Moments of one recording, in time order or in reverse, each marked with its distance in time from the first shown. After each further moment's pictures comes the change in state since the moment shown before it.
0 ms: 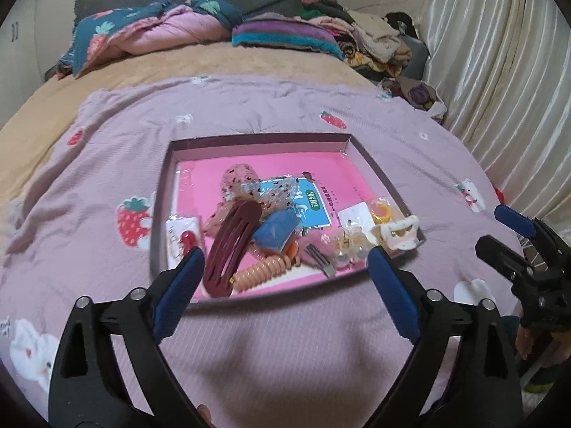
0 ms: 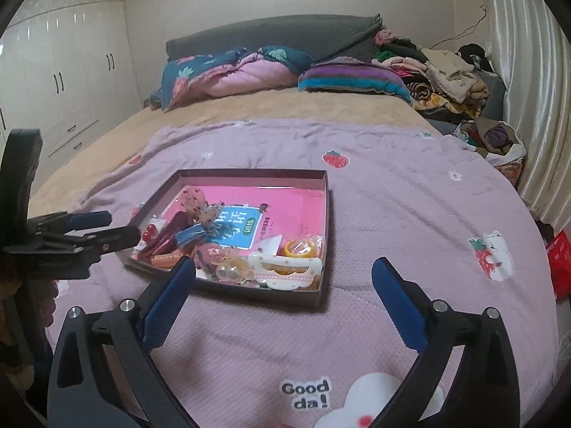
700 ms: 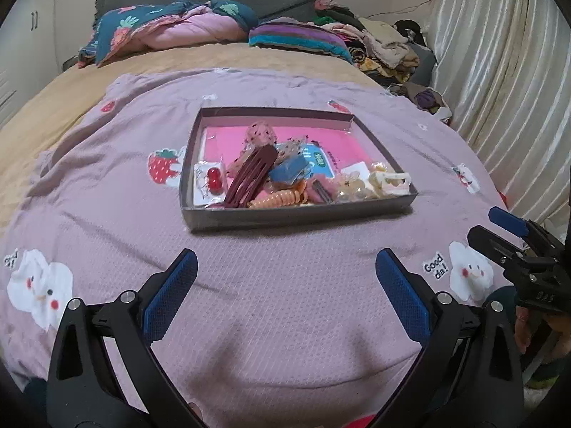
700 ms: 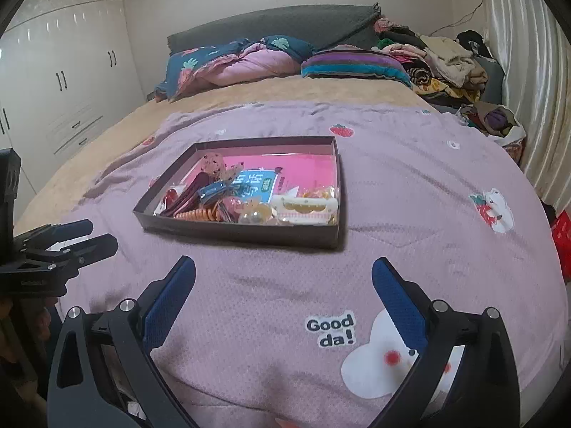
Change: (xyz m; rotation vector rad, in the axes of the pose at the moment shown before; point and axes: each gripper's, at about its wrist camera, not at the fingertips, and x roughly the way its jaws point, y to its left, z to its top) left arm -0.040 0.002 -0.069 -0.043 -0.026 0.039; right arm -0.024 0.019 -0.051 0.024 0.042 0.016
